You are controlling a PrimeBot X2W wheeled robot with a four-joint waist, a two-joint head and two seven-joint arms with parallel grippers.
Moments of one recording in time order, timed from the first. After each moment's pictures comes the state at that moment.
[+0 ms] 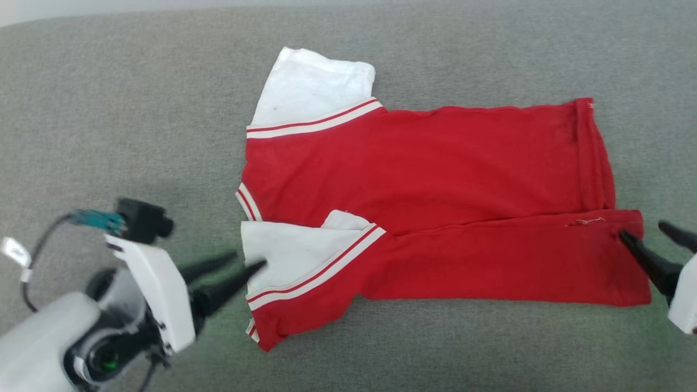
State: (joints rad) left arm -0.55 0.88 -0.95 0.01 -1.45 -0.05 0.24; right arm -0.13 -0.63 0.02 -0.02 0.72 0.13 0.59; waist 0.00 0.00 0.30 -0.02
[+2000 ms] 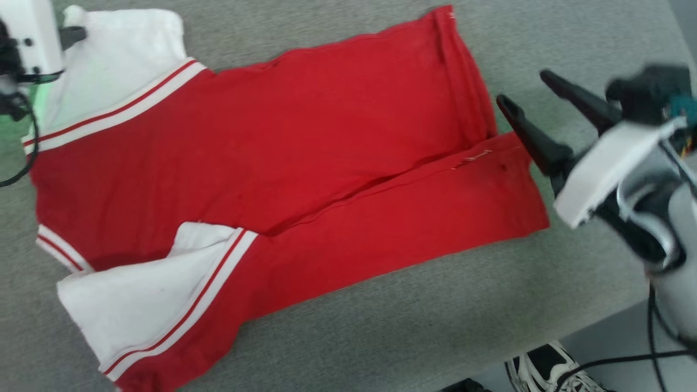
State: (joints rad) left arm -1.39 0.67 -0.98 0.93 -1.23 -0.13 0.69; right arm -0.60 -0.48 0.38 0.04 0.61 0.13 0.27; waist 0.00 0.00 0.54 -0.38
